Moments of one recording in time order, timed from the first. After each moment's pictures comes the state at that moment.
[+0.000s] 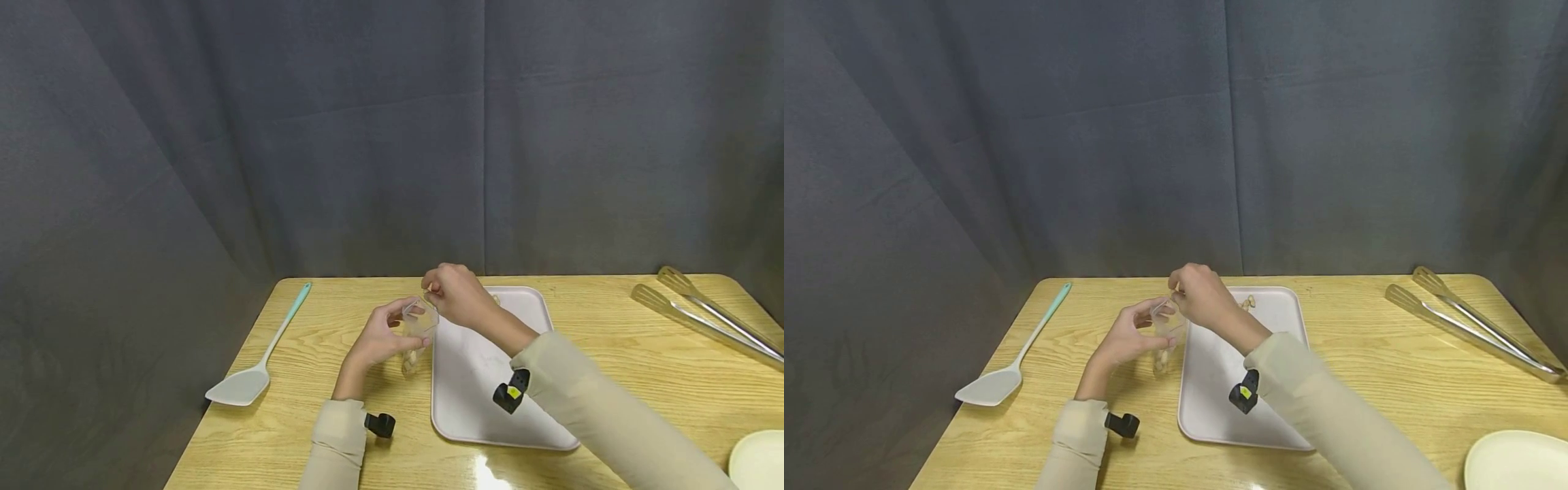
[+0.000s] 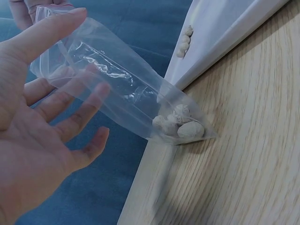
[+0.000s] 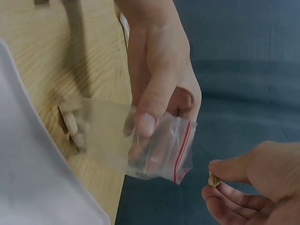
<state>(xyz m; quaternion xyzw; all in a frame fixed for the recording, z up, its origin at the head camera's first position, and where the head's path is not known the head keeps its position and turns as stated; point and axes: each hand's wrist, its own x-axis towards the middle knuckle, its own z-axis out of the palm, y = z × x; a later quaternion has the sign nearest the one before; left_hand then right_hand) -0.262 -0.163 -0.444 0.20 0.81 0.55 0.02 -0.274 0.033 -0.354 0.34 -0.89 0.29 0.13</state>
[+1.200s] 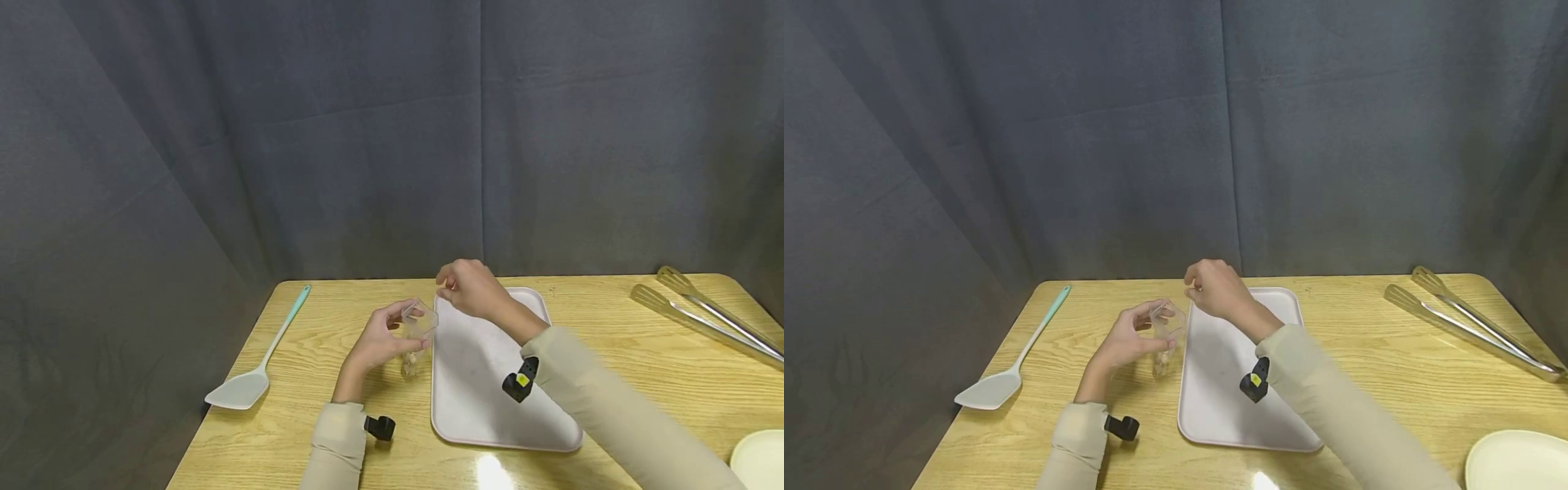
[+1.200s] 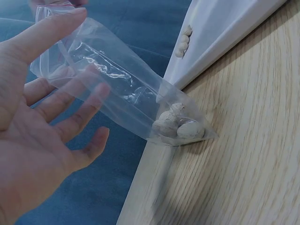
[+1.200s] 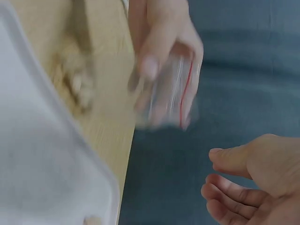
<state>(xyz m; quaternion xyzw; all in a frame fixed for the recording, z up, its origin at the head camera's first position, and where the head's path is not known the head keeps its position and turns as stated) -0.261 -0.161 -0.443 0.21 0.81 0.55 0.01 -0.293 0.056 -0.358 0.30 -0.90 0.29 0.09</state>
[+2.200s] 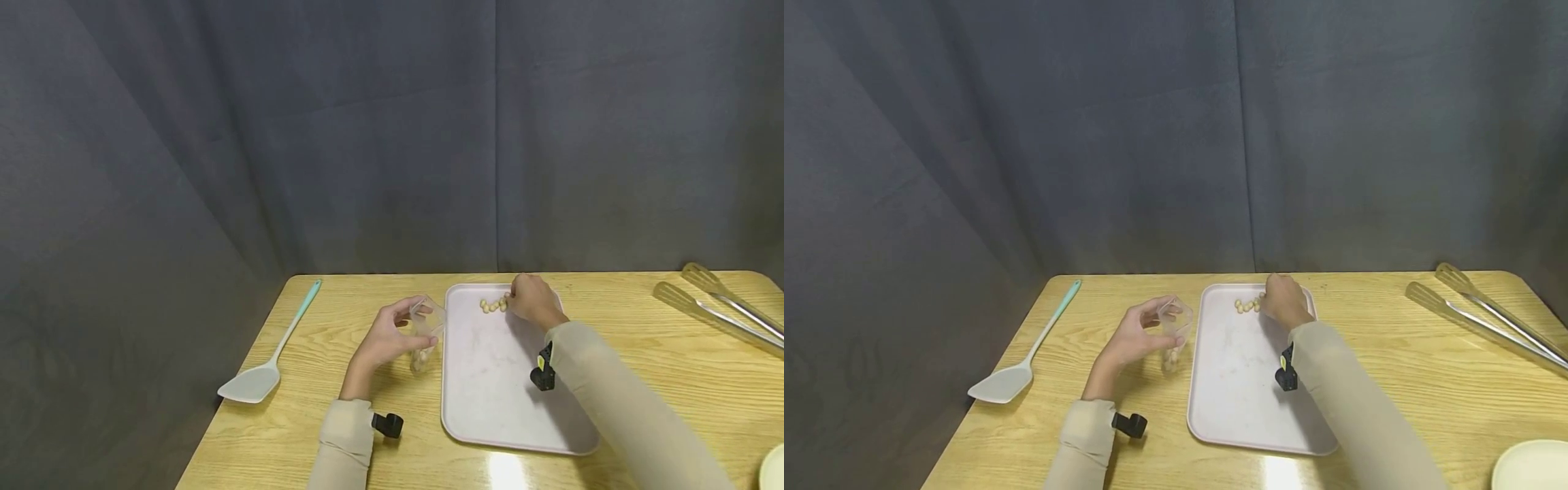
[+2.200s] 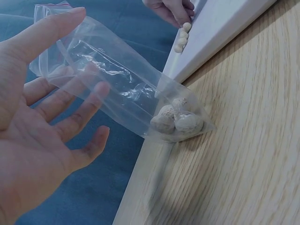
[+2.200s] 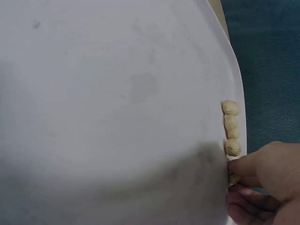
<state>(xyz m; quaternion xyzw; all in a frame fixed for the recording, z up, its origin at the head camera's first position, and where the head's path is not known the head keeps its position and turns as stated) -0.235 -0.158 -0.412 0.21 0.80 0.56 0.03 -0.356 0.132 -0.458 0.10 -0.97 0.22 0.00</state>
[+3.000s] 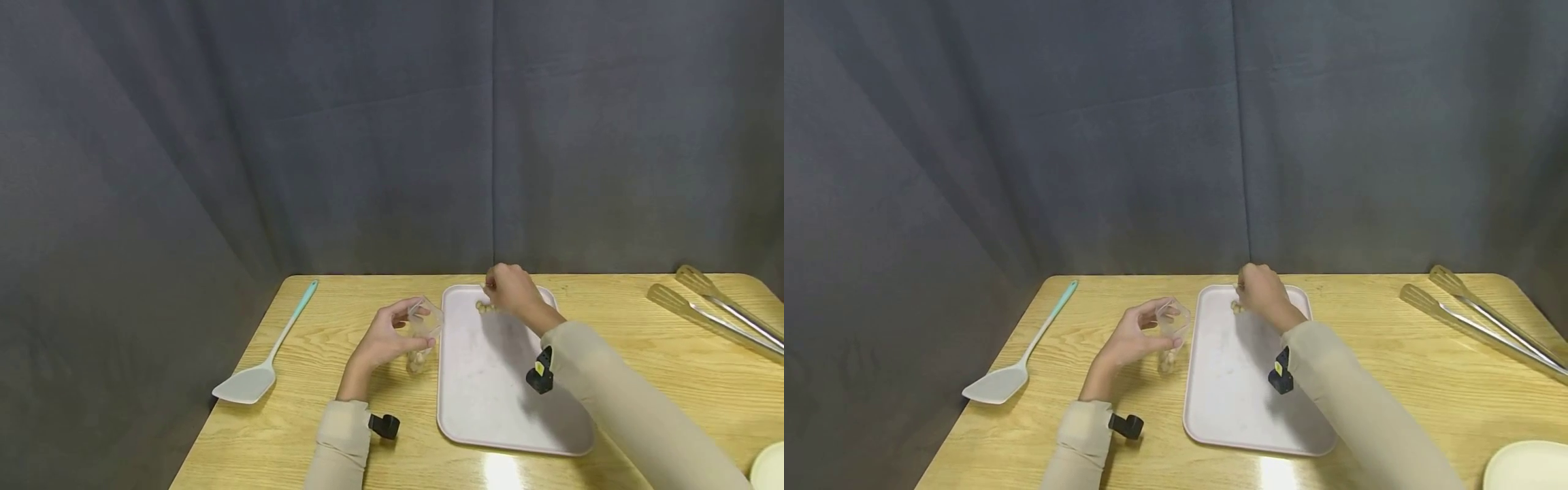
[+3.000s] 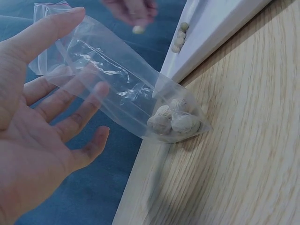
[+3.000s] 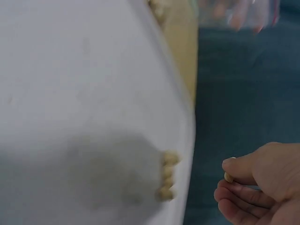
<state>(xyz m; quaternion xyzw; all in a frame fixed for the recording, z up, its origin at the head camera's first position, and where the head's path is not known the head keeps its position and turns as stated) -0.237 -0.157 -0.414 0.20 0.80 0.56 0.03 -0.337 0.104 -0.417 0.19 -0.95 0.24 0.07</state>
